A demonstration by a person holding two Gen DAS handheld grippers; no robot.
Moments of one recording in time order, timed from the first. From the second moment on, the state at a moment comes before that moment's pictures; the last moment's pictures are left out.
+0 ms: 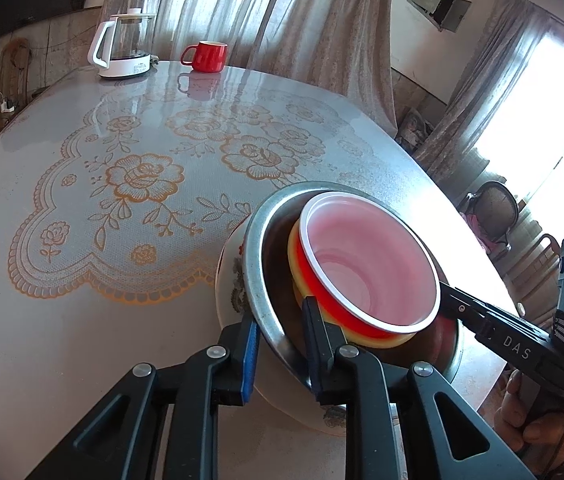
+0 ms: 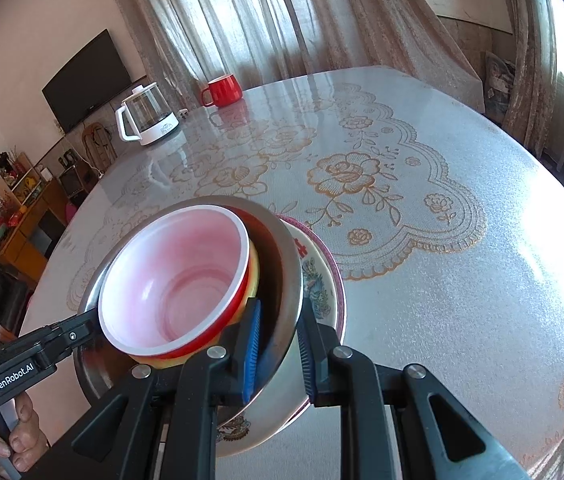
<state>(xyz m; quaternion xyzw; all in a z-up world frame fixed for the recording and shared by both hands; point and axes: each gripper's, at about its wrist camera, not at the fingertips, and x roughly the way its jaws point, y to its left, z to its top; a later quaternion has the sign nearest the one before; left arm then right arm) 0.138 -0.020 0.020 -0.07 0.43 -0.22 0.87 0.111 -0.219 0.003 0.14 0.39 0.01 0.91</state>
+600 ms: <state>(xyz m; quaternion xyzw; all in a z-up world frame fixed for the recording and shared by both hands) 0.135 -0.025 0.020 -0.05 0.42 -0.20 0.88 0.101 -0.217 0.005 0.13 0.38 0.00 0.92</state>
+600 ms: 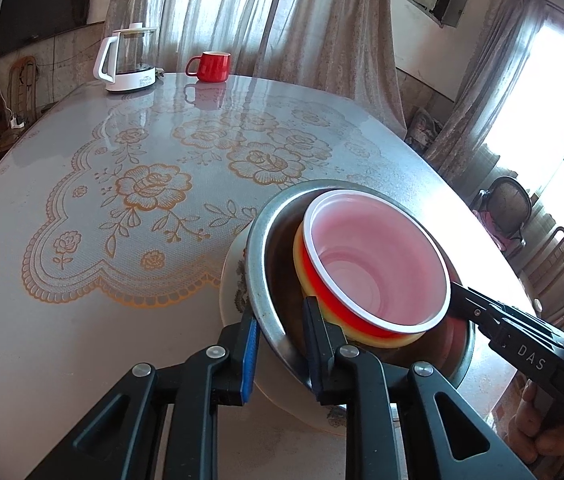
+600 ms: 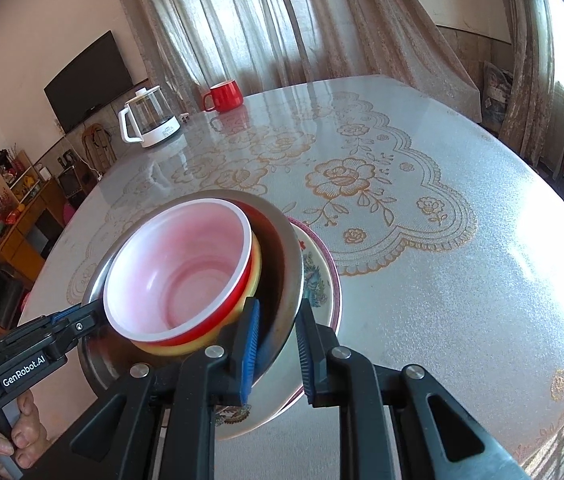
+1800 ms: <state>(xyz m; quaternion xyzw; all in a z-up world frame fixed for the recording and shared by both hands) 0.091 0.004 0.019 -0.06 0.39 -0.19 0.90 0.065 -0.216 0.013 0.16 0.34 0.03 0.92</state>
